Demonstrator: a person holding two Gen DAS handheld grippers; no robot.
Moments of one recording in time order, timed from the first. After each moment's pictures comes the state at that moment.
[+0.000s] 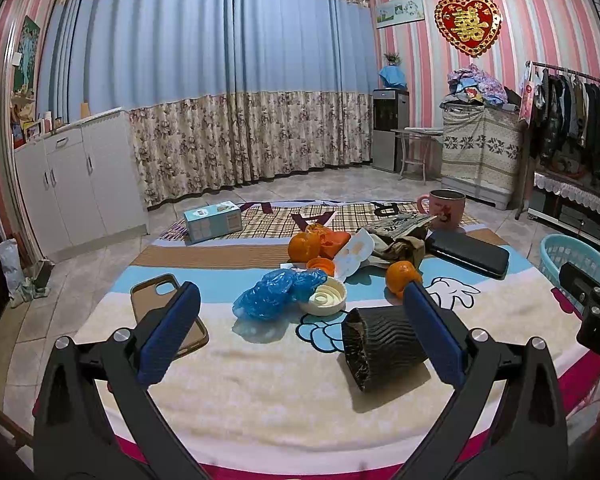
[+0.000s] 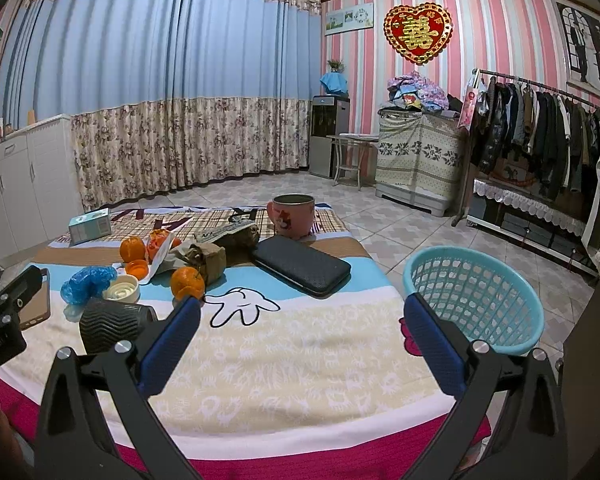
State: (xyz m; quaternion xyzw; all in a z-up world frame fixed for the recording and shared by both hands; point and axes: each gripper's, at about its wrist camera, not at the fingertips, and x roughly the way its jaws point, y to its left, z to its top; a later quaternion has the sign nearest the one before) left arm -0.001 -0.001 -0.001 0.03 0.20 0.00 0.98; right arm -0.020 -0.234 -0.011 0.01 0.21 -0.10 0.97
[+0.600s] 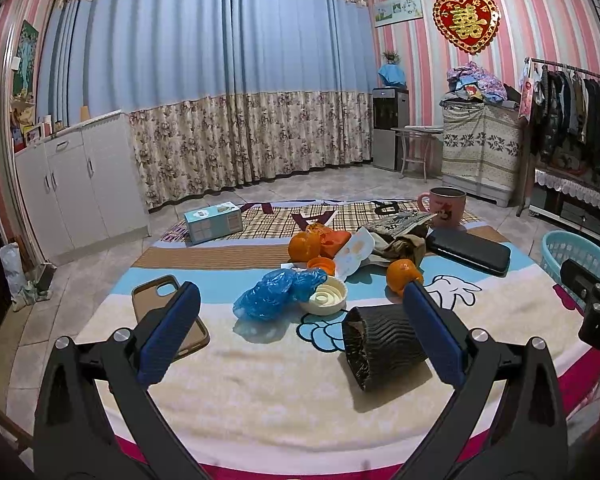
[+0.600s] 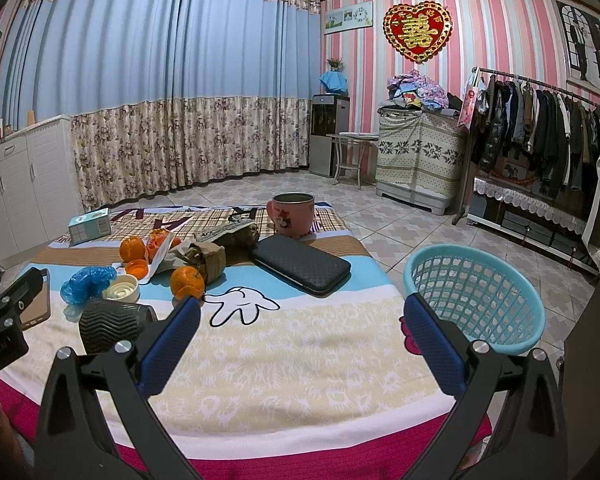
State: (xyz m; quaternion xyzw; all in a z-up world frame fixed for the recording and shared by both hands) left arm 0.001 -0.003 -0.004 0.03 0.20 0.01 0.98; right arm -0.019 -0.235 -0.011 0.01 0.21 -0.10 0.97
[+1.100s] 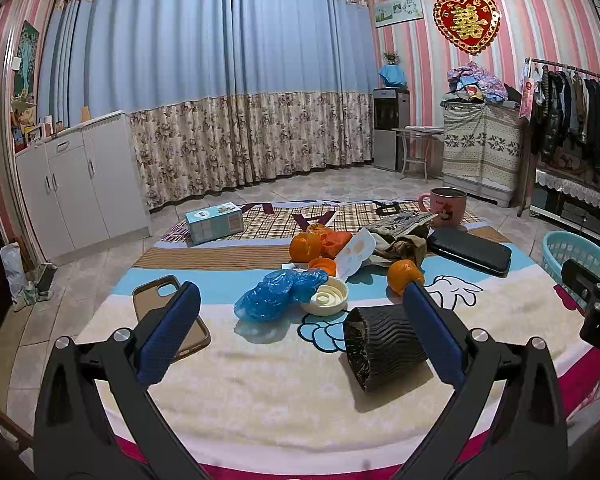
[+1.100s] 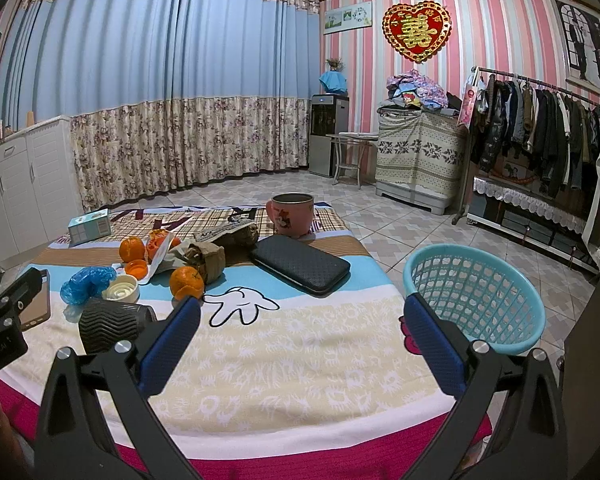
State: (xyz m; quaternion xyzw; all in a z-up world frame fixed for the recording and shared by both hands) left arm 0.000 -0.004 -0.003 0.03 0.20 0.01 0.98; right arm -0.019 -0.236 -0.011 0.01 0.21 -0.10 0.97
